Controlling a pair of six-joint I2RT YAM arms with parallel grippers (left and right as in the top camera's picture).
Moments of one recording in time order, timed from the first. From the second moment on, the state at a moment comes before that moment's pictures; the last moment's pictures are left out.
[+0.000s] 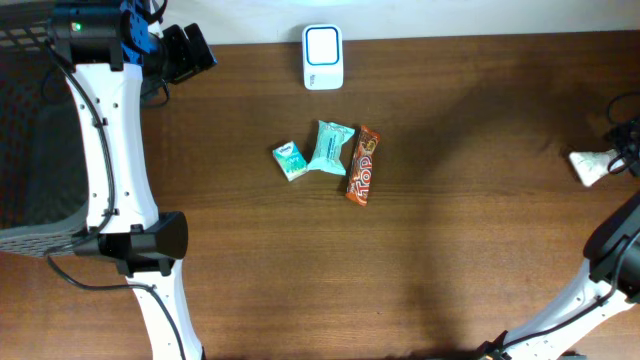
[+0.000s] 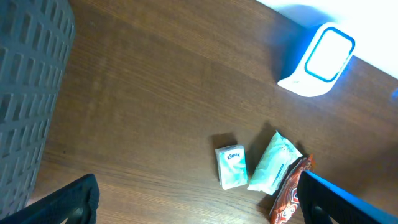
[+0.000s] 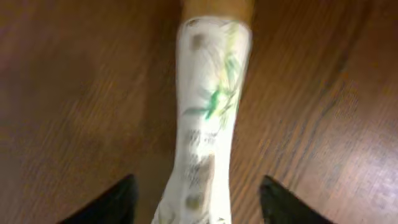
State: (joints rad) left arm -0.01 2.27 2.87 -1.69 0.07 -0.44; right arm -0.68 2.20 1.73 -0.55 0.09 0.43
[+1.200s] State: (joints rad) left arm -0.01 2.27 2.87 -1.69 0.07 -0.44; right arm 0.26 2.29 1.78 -0.96 -0.30 0.35
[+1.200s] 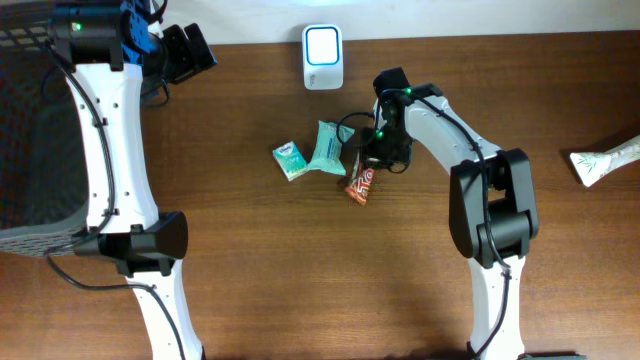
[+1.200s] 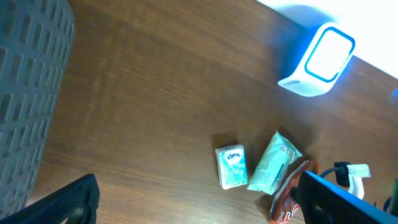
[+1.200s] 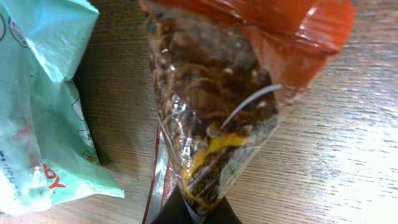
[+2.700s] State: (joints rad) left arm -0.01 2.27 2.87 -1.69 0.07 -0.44; right arm -0.70 2.34 2.08 -1.07 0.31 0.47
